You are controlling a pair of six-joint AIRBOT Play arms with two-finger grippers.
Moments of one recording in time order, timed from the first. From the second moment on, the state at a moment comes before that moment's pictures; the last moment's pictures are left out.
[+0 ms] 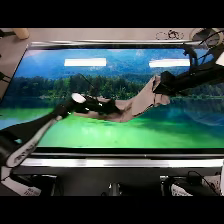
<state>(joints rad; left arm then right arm) -0.53 -1.75 1.27 0.33 -0.76 -1.33 -0.04 -1.30 1.59 -0.94 1.58 1.65</state>
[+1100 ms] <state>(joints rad) 0.00 -1.04 1.24 0.69 -0.74 -1.36 0.37 -1.86 1.60 -0.42 1.06 1.62</state>
